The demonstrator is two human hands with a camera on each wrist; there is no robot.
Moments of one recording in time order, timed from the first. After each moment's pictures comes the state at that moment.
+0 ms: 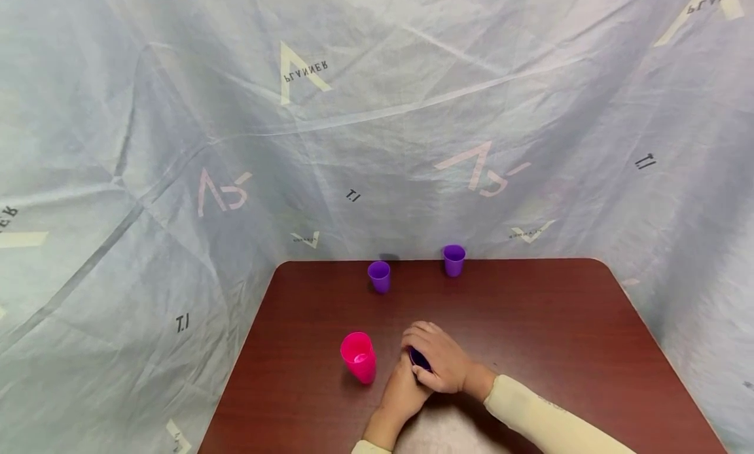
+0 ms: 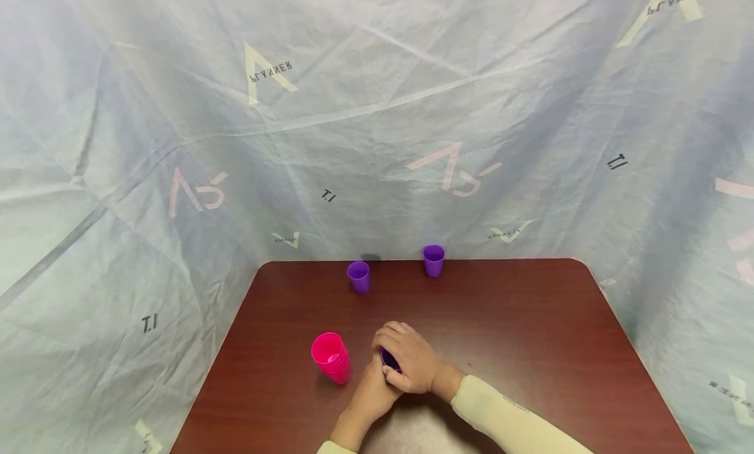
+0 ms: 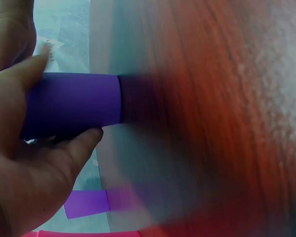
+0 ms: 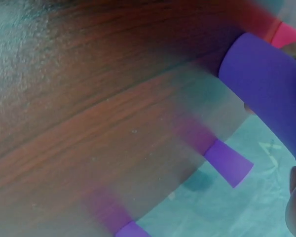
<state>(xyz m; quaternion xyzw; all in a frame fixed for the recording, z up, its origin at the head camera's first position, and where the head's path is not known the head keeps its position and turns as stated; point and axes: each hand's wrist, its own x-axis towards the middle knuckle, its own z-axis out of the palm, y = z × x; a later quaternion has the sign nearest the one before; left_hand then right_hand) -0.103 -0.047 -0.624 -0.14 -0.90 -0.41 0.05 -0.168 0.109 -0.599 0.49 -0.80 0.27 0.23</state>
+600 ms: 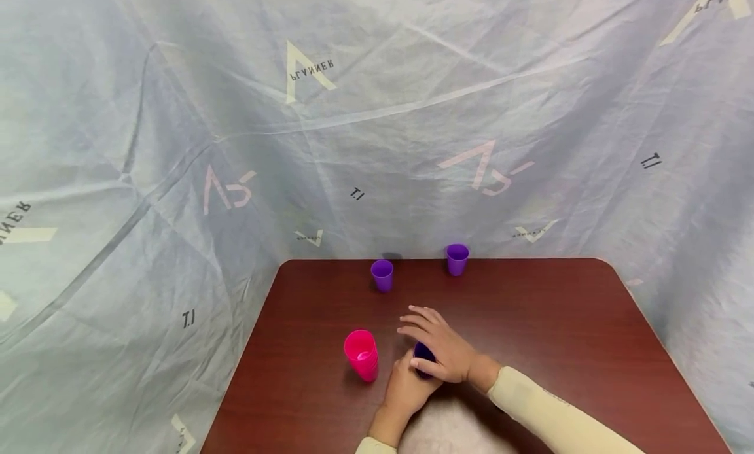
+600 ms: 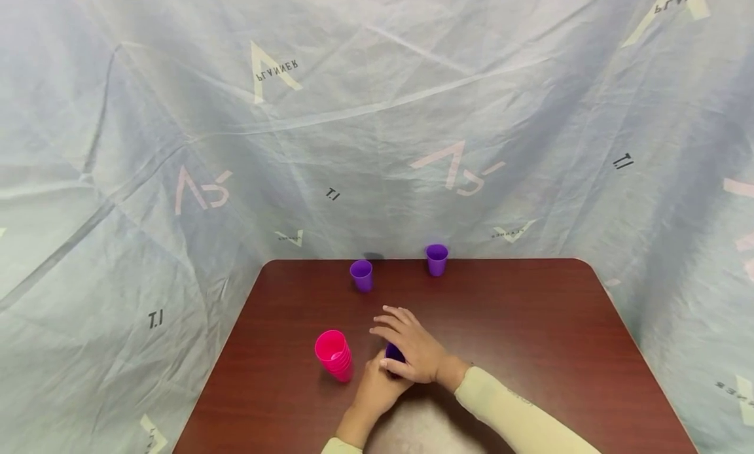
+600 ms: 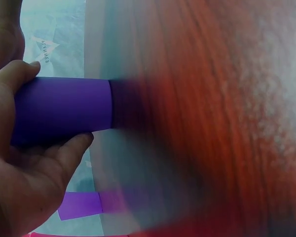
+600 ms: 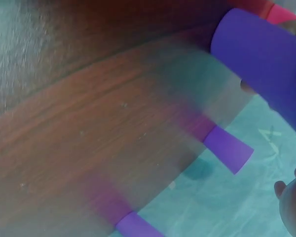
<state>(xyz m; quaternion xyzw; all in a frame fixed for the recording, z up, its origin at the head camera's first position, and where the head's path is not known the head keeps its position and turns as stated) -0.106 -0.043 -0.627 -0.14 -0.89 -0.42 0.10 -0.174 0.114 -0.590 0.48 -0.82 0.27 0.18</state>
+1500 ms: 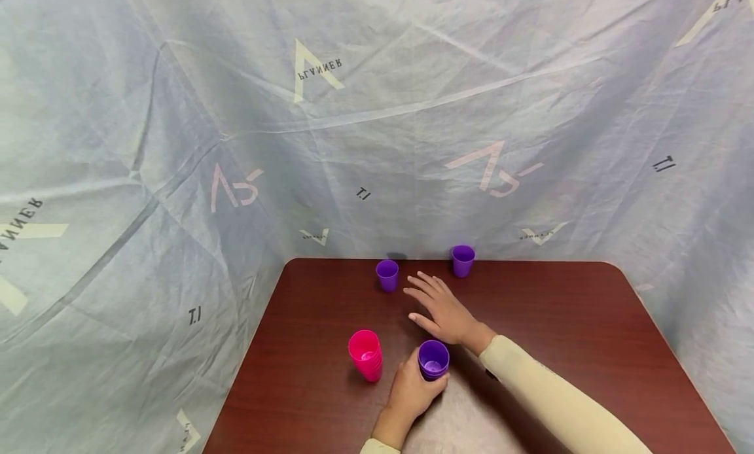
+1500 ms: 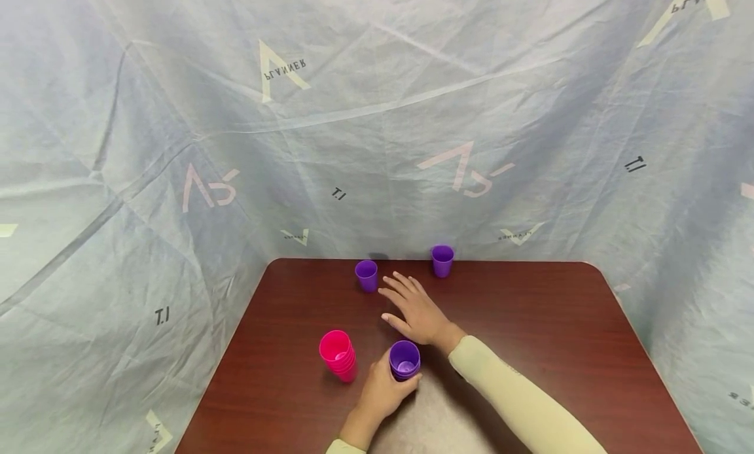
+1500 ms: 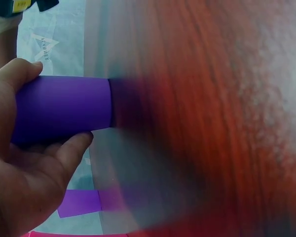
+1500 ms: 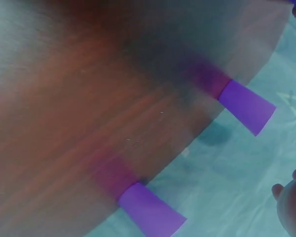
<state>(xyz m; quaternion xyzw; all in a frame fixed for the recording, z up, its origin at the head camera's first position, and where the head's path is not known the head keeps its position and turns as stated) -0.105 -0.038 -0.626 -0.07 -0.90 -0.43 0.06 -0.237 0.111 -0.575 0.40 -0.87 0.23 0.17</state>
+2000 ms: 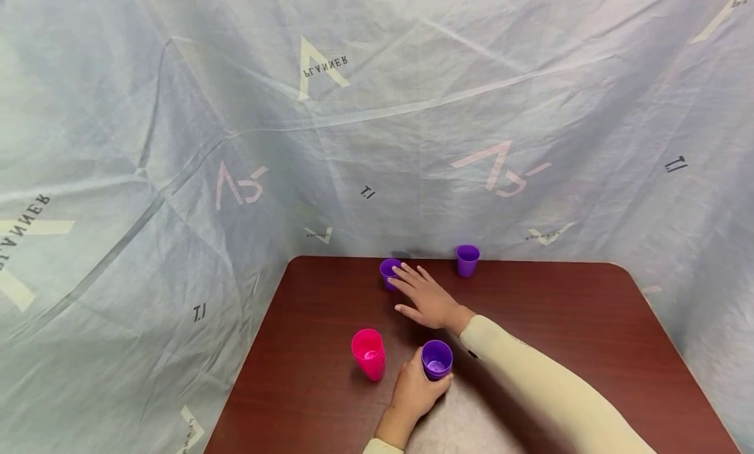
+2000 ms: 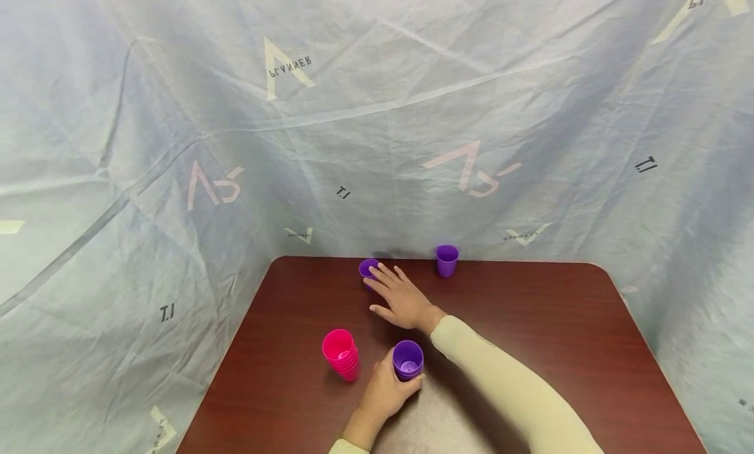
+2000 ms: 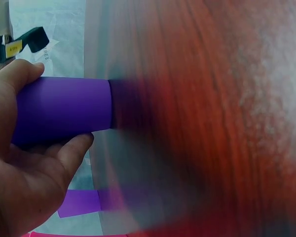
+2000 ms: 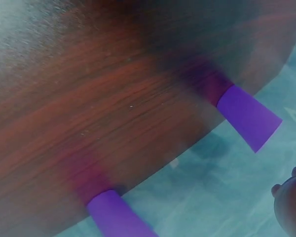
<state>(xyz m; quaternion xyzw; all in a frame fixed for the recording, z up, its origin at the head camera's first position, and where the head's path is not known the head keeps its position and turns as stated) -0.104 -0.036 -0.624 -0.06 -0.90 -0.43 0.05 -0.277 0.077 -0.575 0.43 -0.88 0.18 0.12</state>
